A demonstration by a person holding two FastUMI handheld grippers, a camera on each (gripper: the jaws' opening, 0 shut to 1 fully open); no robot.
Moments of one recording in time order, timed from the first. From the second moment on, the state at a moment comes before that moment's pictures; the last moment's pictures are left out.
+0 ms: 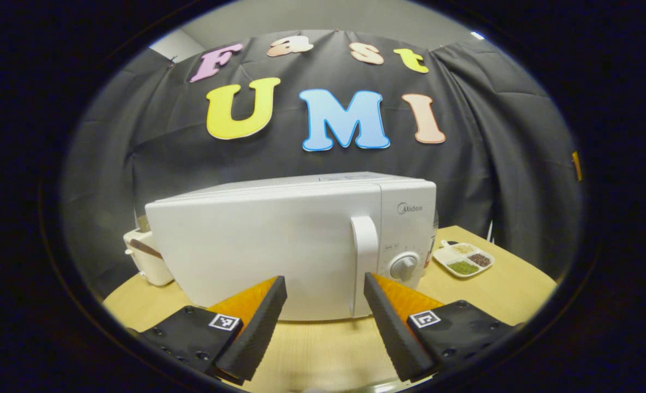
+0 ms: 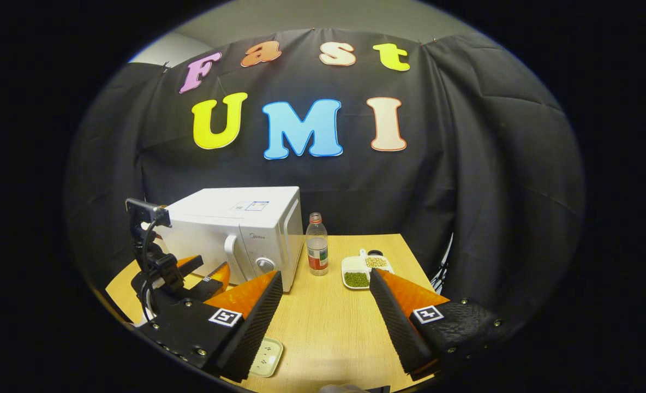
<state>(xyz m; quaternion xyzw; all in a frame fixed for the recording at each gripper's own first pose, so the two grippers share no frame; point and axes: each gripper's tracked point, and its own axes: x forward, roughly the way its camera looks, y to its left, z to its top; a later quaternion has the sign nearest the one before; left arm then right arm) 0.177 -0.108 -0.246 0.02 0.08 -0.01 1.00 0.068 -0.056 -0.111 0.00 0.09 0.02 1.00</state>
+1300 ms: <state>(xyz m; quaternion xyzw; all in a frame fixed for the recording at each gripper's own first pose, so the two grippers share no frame) -0.093 -0.029 0.014 -0.01 -0.01 0.08 1.00 -0.042 -0.061 -0.023 0.02 -0.01 0.07 1.00</state>
